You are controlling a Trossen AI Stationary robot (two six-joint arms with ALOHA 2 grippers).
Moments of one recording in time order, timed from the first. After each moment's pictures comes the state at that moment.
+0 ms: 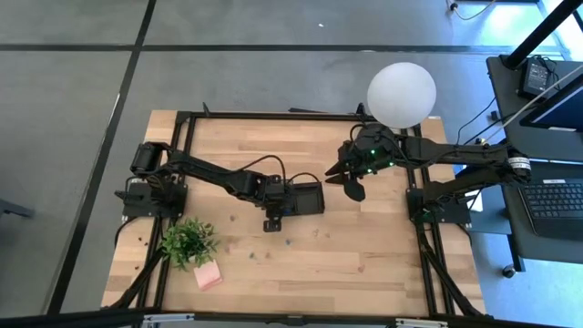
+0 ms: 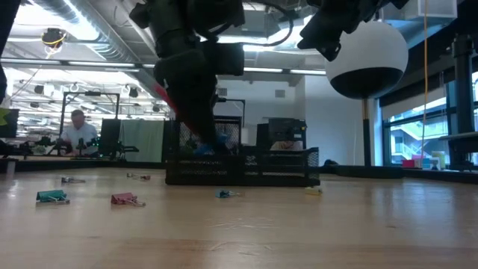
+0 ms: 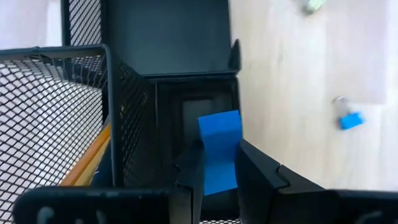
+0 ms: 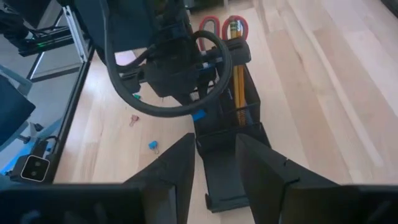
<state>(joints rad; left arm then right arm) -0.08 1.78 1.18 -0.54 -0.10 -0.14 -0.14 1.20 0.99 -0.41 -0.24 0.15</state>
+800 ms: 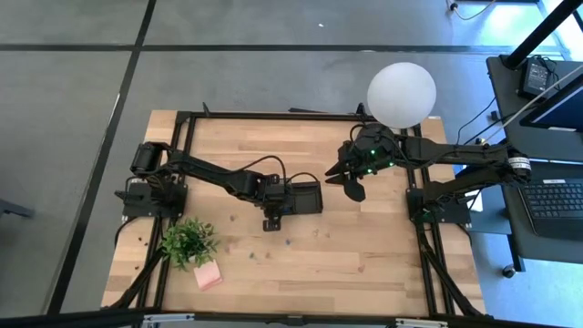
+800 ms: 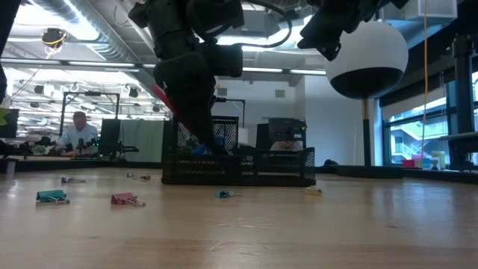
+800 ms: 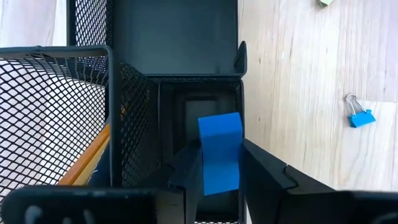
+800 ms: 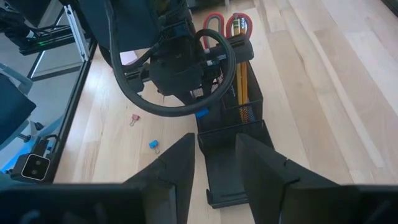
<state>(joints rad) -0.08 1.78 1.18 -0.56 -0.12 -0.15 -0.14 1.20 0.99 -0.41 -0.24 0.15</state>
